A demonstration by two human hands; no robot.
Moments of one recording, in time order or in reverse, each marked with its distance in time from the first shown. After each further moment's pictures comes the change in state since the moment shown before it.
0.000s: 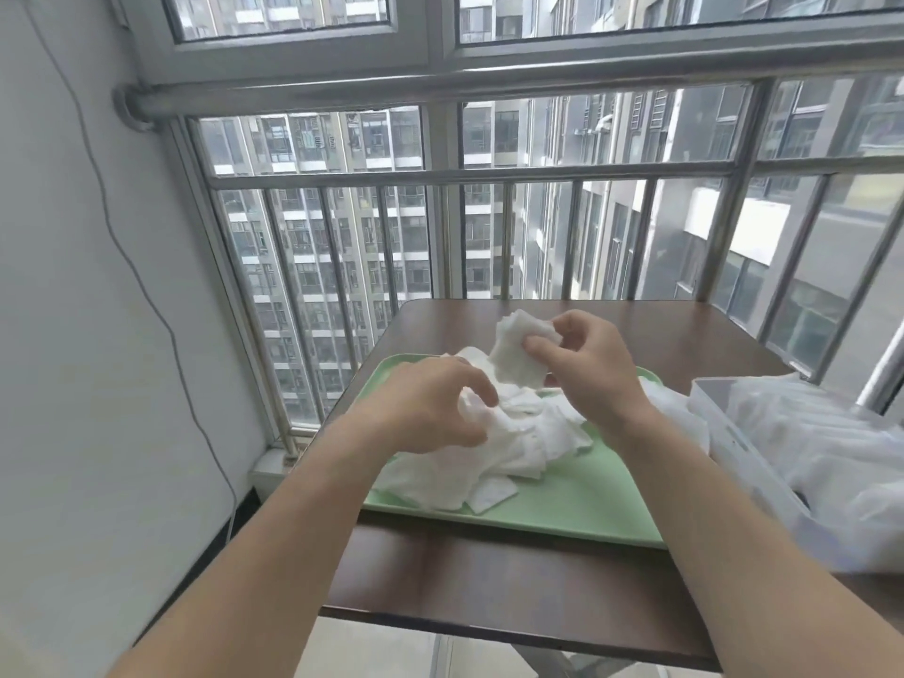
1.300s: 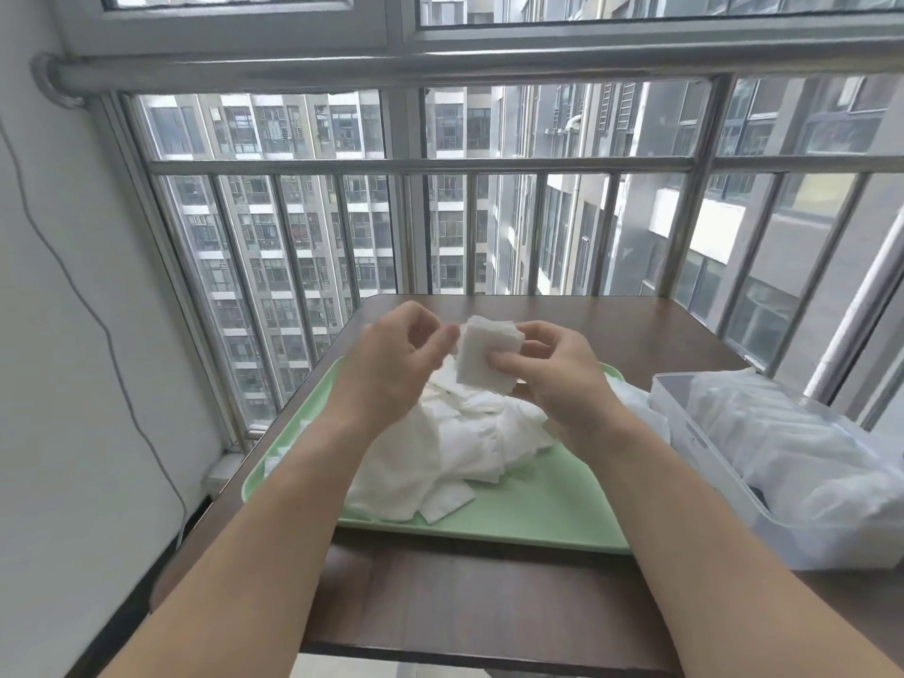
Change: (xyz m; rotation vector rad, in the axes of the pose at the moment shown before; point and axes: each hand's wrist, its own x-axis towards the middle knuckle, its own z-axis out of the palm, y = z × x) left_hand 0.034 -0.002 0.018 -0.436 0.562 -0.030; right_hand -0.003 0.008 -0.007 0.313 -0.084 0.231
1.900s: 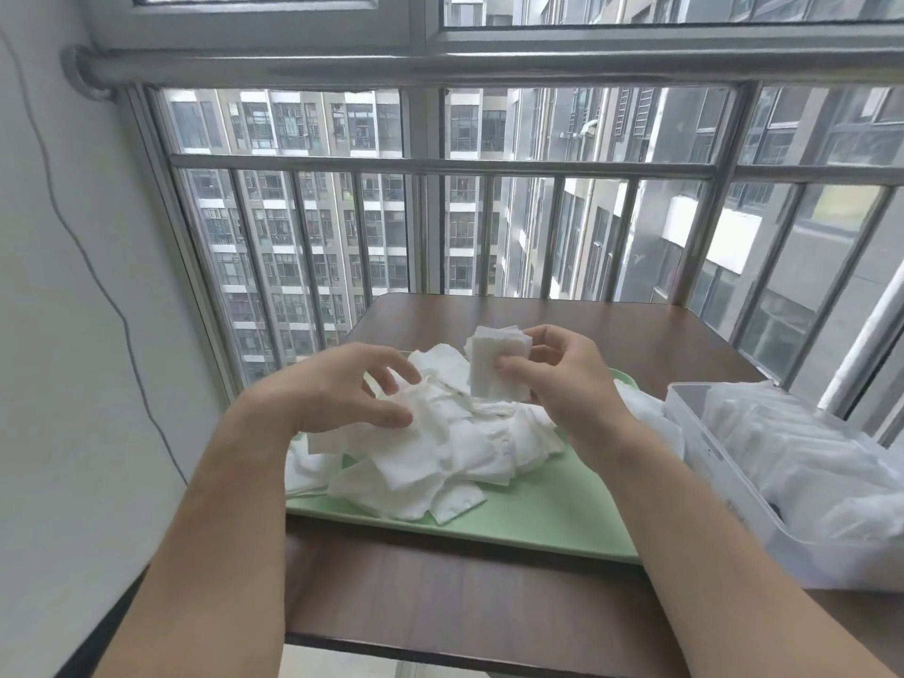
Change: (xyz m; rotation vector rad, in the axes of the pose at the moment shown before) left_hand -0.005 -0.022 -0.066 0.199 -0.625 -0.236; right_hand -0.004 0.000 0.004 -0.188 0.023 -0.094
